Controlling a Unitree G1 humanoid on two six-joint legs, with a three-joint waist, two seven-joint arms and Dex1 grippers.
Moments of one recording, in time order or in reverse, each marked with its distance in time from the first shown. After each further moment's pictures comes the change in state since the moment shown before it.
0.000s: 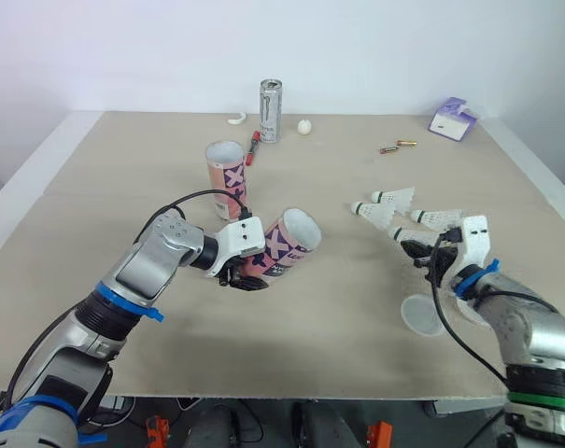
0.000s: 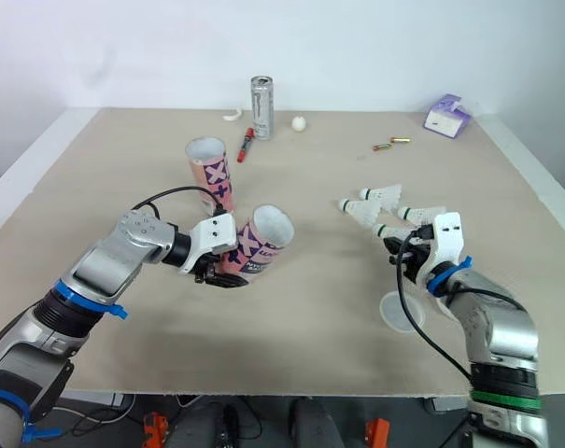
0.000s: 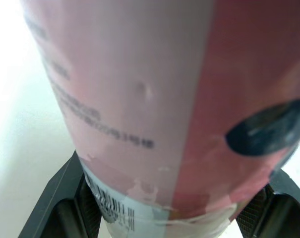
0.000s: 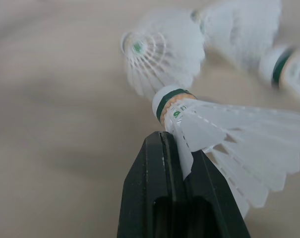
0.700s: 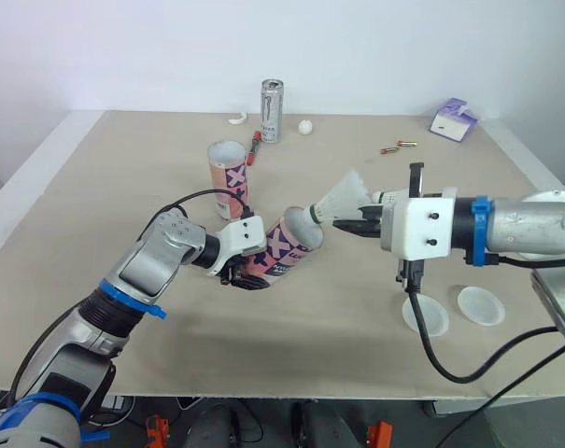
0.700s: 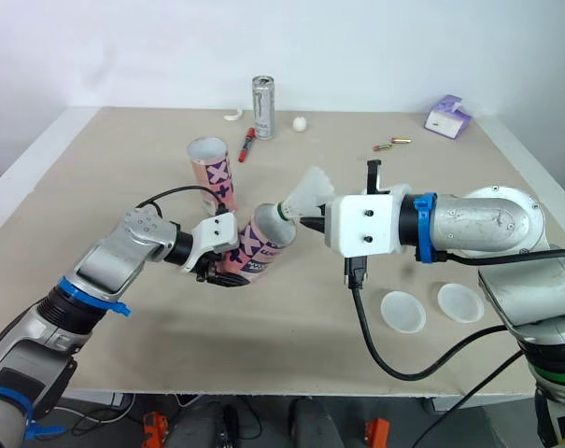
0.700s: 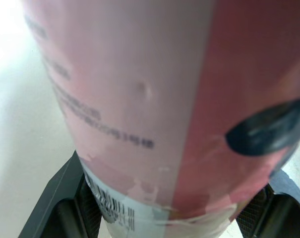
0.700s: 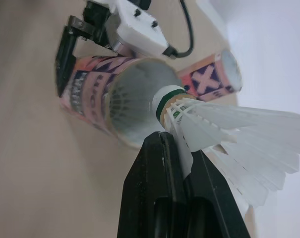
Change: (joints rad) left arm -0.016 -0.015 -0.003 0.036 0.006 -0.021 -0.008; right arm -0.351 -0.405 0.412 -0.463 -0.232 -0.418 0.420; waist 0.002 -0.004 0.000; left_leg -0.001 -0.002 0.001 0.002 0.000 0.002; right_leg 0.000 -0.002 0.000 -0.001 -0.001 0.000
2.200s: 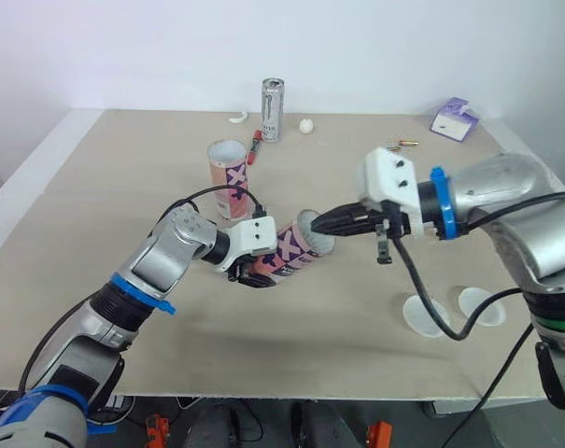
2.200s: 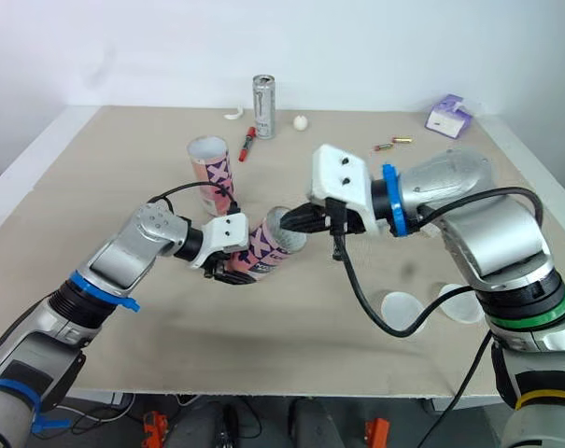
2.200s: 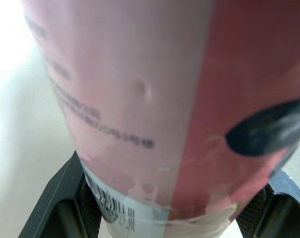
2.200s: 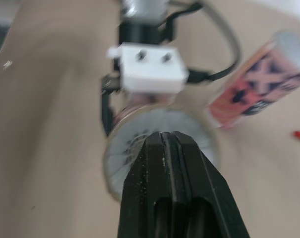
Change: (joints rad) left arm -0.049 -0.032 -0.039 0.035 0.047 -0.063 -0.021; right arm -0.241 0.130 0.147 0.197 0.210 0.398 0.174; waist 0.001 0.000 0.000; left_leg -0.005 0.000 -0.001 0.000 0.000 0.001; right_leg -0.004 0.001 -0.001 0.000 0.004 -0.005
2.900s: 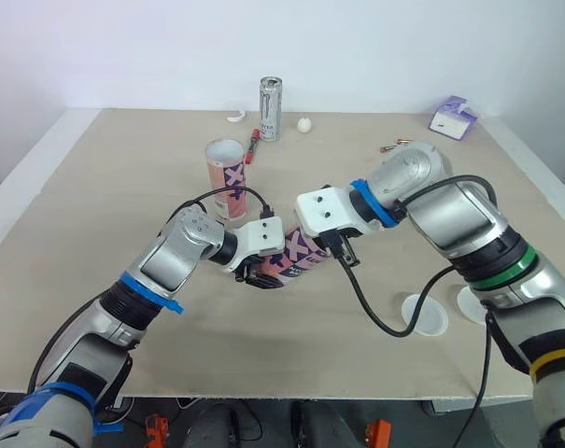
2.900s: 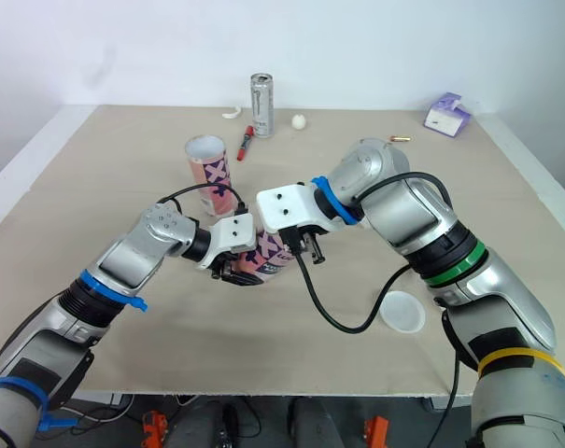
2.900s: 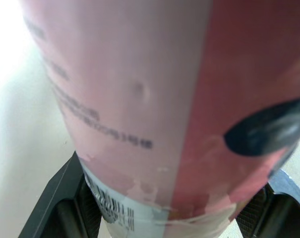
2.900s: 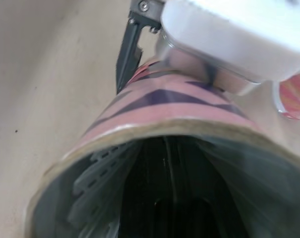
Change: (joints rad) left arm -0.013 -0.041 -0.009 0.019 -0.004 0.005 -0.001; right arm -0.256 0.188 0.342 0.332 -0.404 -0.267 0.296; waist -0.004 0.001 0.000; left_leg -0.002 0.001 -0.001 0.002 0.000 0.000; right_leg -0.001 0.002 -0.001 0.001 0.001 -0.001
